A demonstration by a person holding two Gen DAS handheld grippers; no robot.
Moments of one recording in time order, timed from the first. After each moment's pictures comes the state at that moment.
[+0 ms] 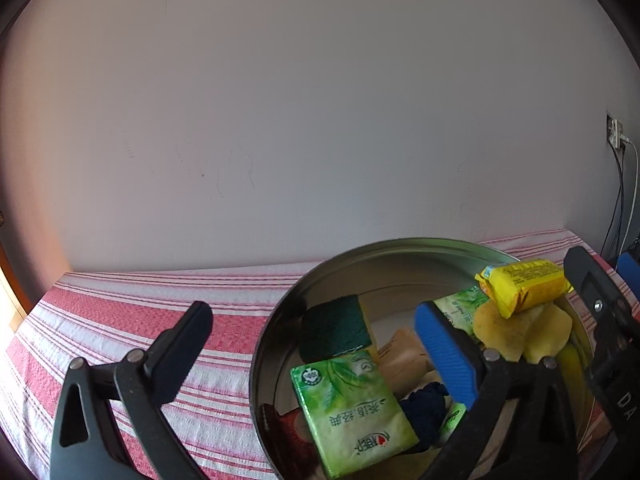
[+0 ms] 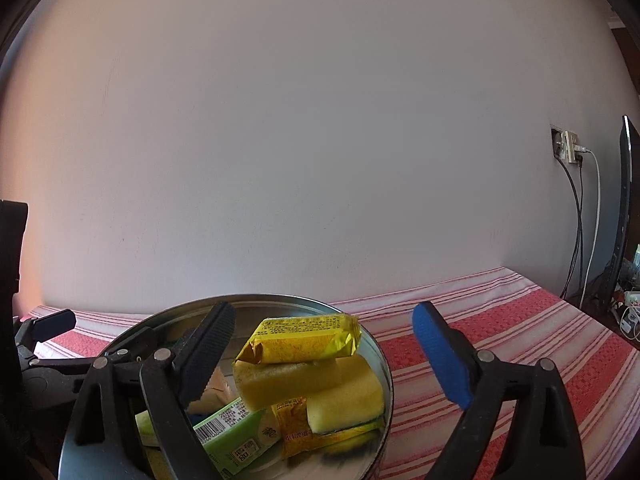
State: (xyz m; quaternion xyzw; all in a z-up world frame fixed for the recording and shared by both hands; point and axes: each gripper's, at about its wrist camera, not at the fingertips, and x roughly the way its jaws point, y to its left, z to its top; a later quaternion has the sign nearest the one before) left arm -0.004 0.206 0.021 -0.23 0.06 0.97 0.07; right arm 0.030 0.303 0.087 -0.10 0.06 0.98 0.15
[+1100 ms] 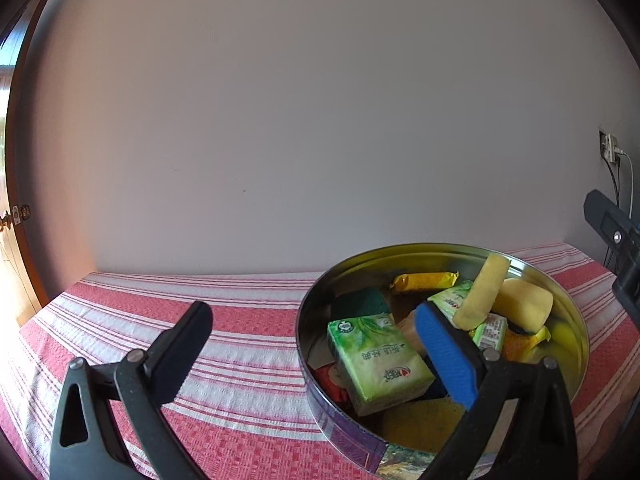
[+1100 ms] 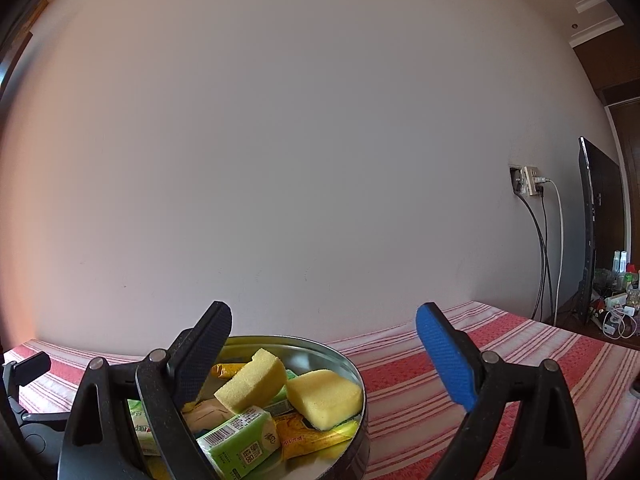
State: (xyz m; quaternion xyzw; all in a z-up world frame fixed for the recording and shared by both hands) left arm 0.044 0.175 0.028 -0.16 0.04 0.99 0.05; right arm 0.081 0.279 0.064 0.00 0.05 0.98 0.19
